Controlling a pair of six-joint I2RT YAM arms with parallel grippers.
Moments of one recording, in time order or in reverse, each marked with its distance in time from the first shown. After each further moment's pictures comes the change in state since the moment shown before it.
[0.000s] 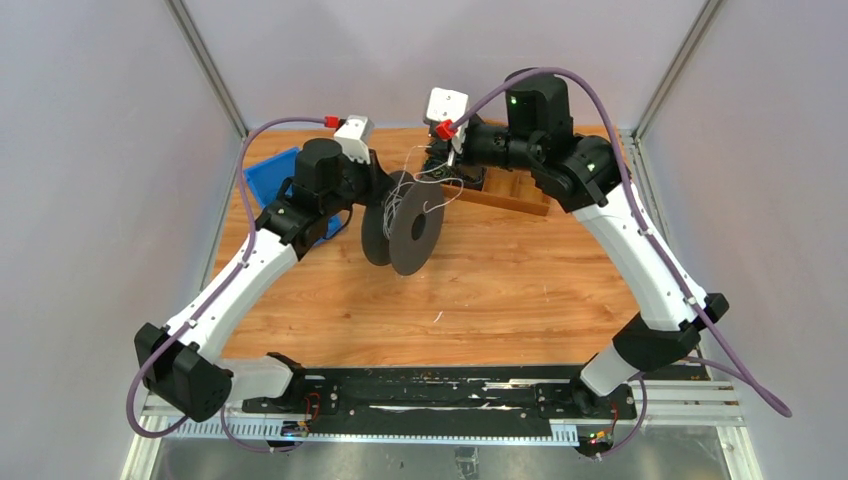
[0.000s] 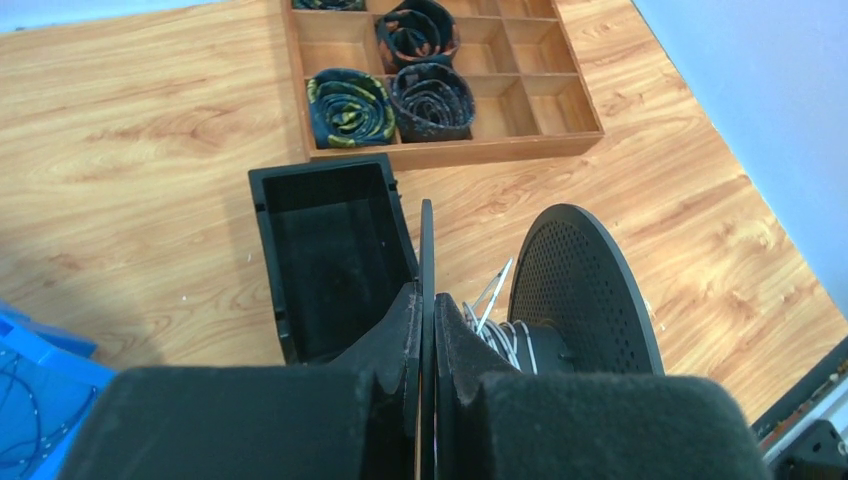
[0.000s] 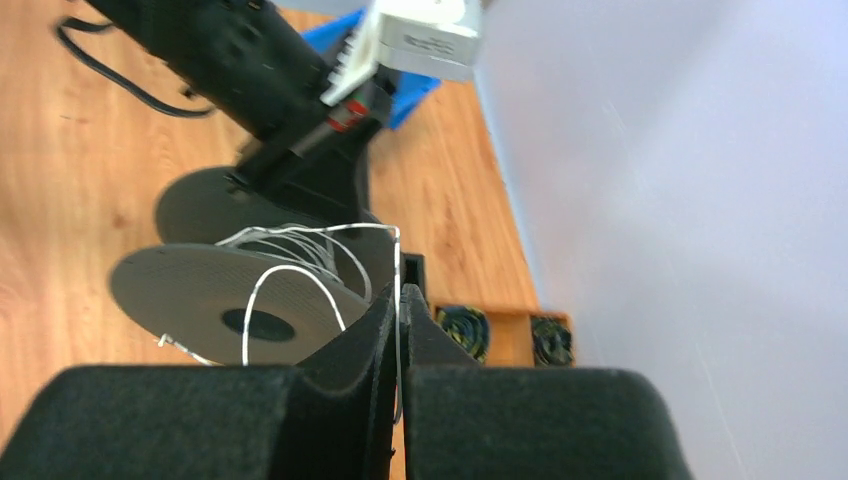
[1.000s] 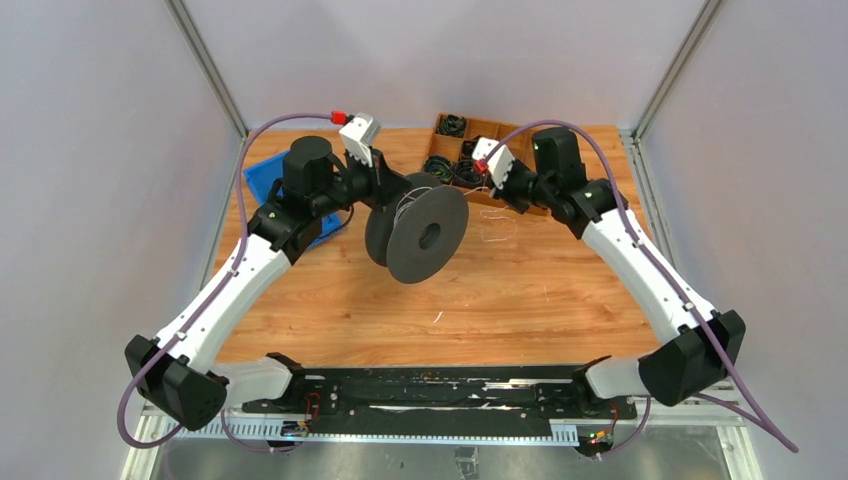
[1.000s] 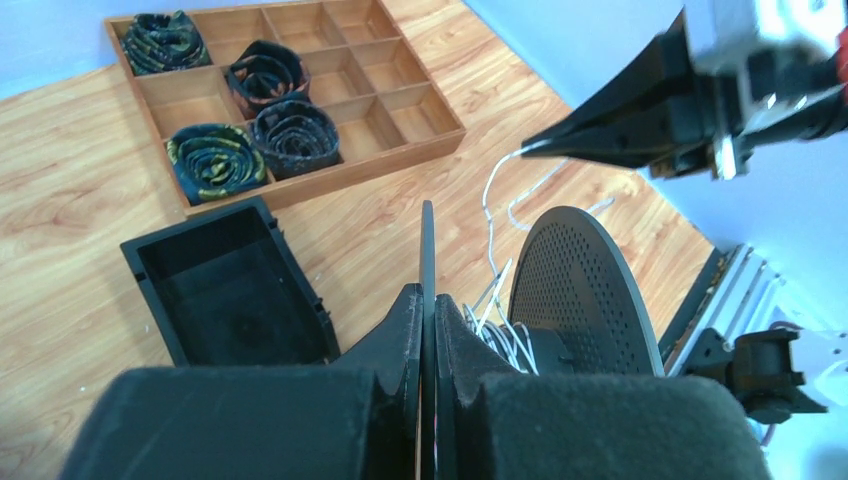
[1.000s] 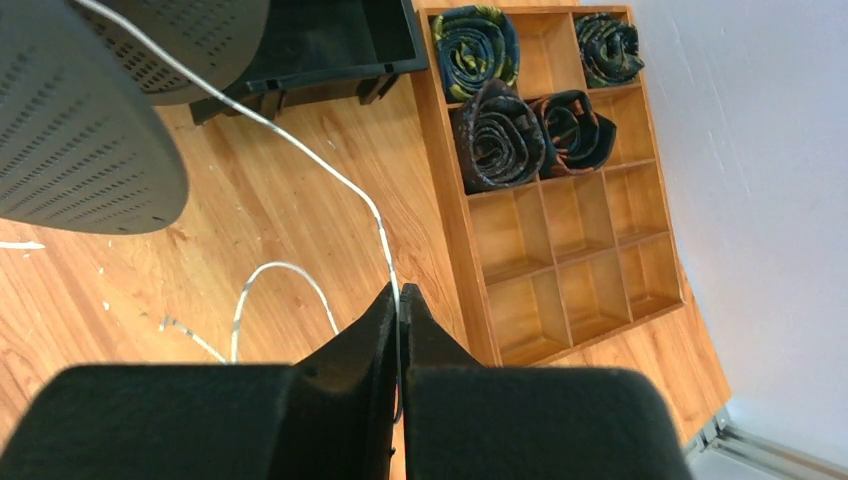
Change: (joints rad) left arm -0.019 -0.046 0.013 0.042 0.268 0.051; right arm -0.293 -0.203 -0.695 0.195 0.138 -0.069
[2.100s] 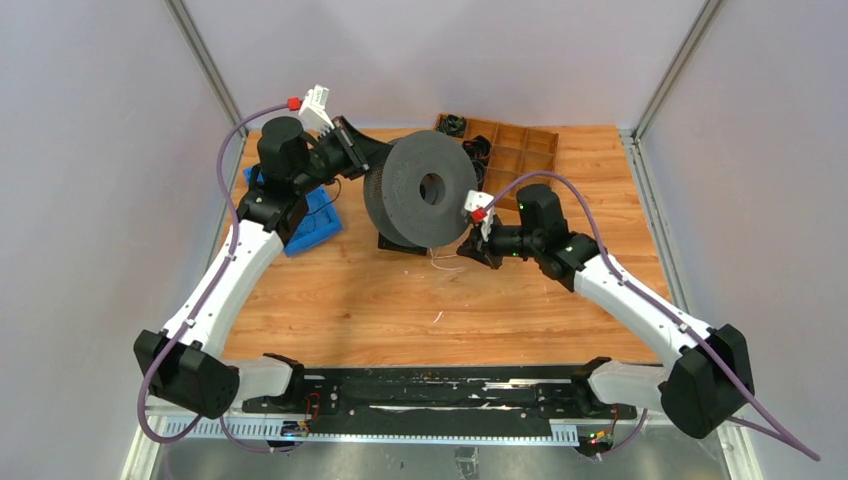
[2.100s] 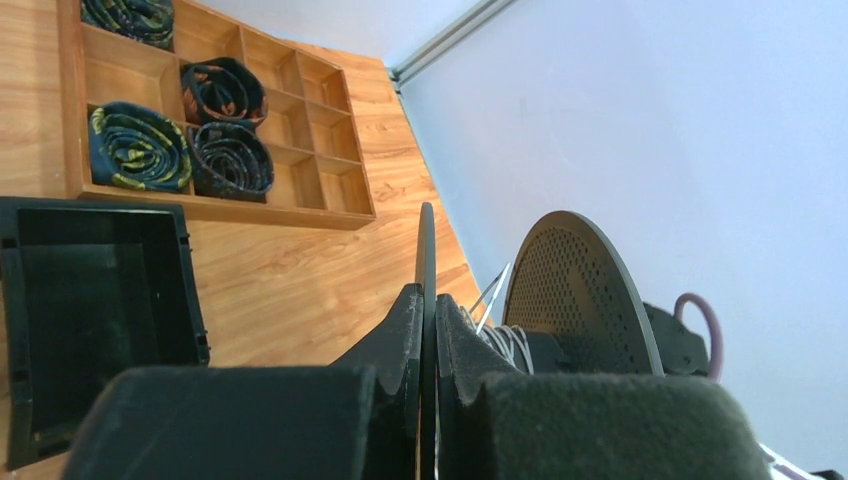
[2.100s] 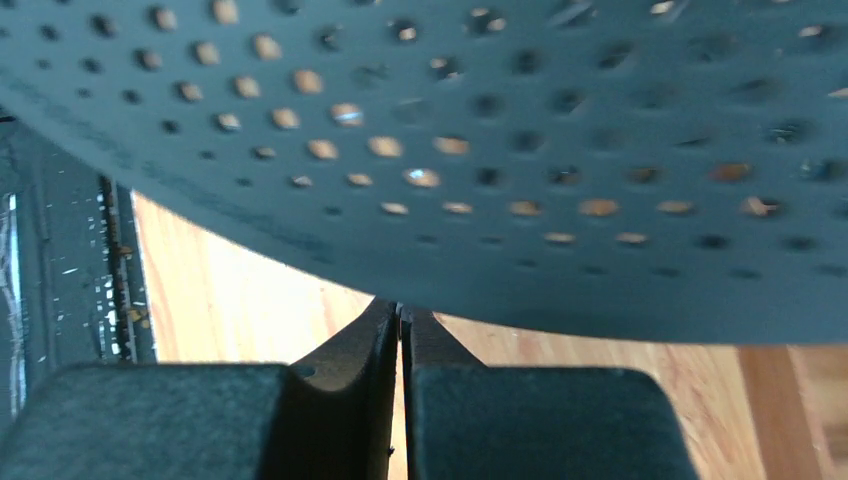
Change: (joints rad) left arm 0.178 0.058 0.055 0.139 0.082 -0.571; right arm 0.111 -0.187 -0.495 0.387 -0.325 0.298
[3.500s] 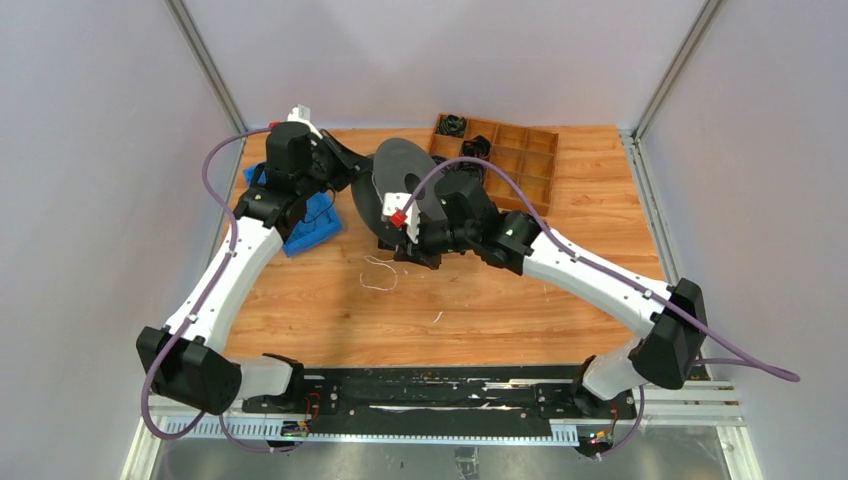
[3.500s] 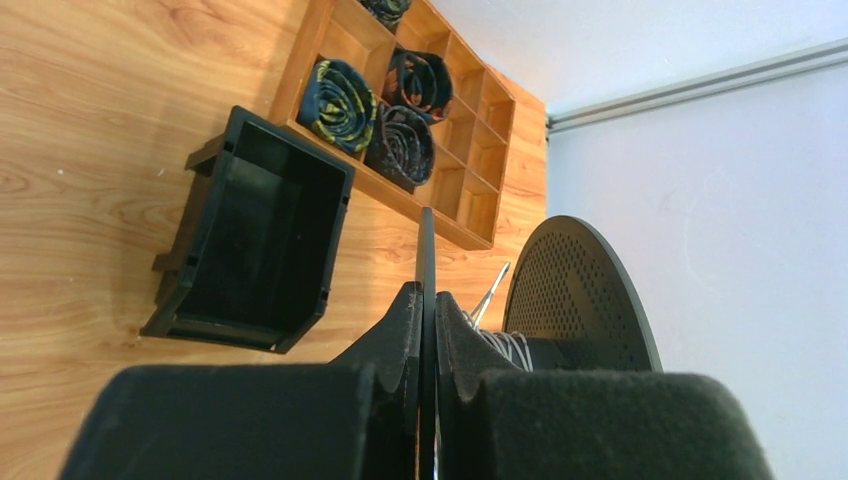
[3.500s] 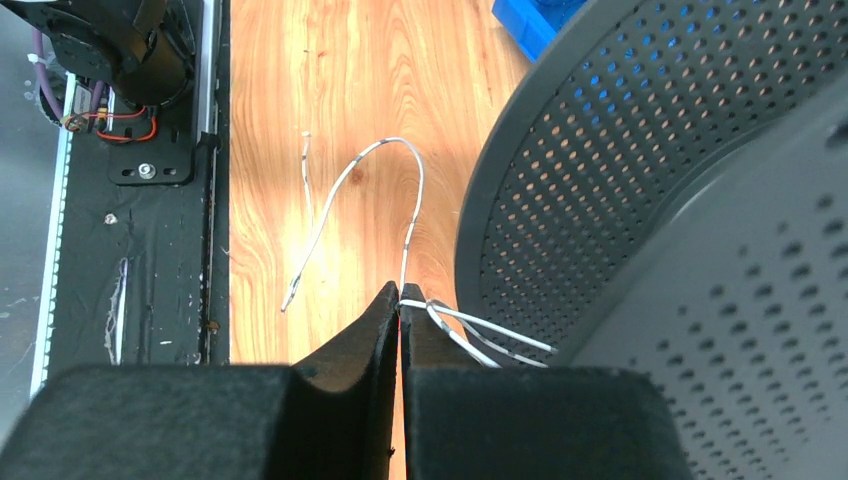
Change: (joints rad) left arm 0.035 0.016 0.003 -0.249 -0.307 -0.100; right arm 0.378 0.276 0.424 -0.147 0.150 0.042
